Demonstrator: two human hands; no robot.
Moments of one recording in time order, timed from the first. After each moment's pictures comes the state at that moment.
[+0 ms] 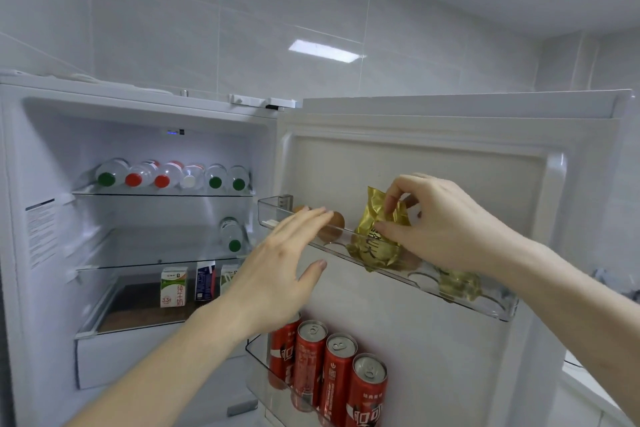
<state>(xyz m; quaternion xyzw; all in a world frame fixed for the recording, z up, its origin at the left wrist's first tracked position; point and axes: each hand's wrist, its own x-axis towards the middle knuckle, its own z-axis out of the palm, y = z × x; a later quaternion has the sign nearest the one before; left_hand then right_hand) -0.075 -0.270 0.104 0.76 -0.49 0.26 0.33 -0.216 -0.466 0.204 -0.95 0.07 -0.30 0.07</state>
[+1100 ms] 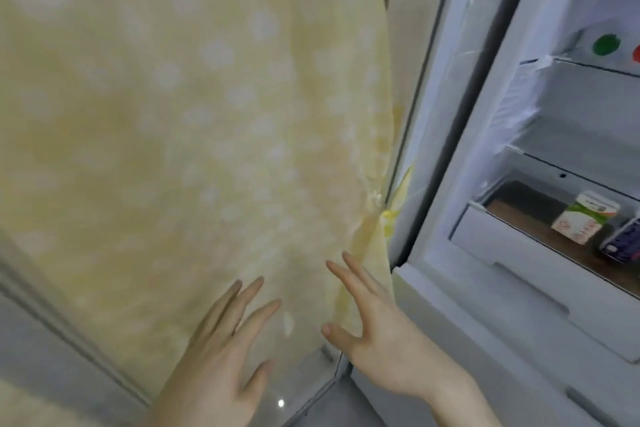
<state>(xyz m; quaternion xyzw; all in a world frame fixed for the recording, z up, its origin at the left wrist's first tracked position) -0.280 0.081 -0.152 0.96 0.20 0.12 0.18 -0.078 -0.089 -0.100 -0.79 -0.48 0.23 0.29</state>
